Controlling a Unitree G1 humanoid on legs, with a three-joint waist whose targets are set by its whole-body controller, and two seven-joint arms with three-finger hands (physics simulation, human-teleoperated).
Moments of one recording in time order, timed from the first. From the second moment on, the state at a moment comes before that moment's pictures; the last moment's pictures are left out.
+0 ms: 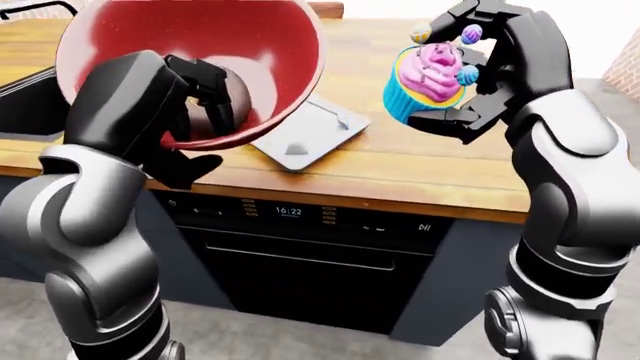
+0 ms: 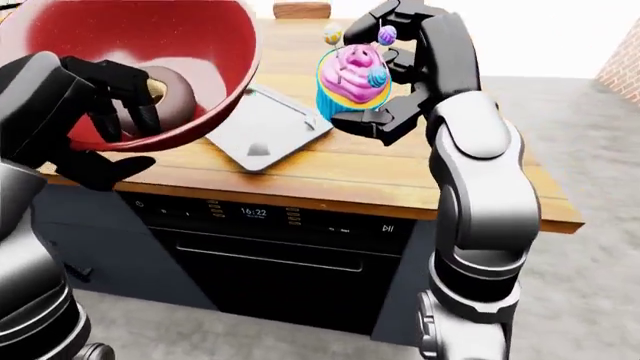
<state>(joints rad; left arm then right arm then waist) -0.64 0.37 0.18 -0.58 0.93 0.31 -0.78 -0.87 -0.33 -0.15 -0.44 -0.01 1.01 0.15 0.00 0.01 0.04</state>
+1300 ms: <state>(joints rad) -0.61 0.36 0.15 -0.57 0.92 0.31 -0.79 -0.88 -0.34 -0.16 -0.43 0.03 1.04 0.12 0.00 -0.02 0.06</state>
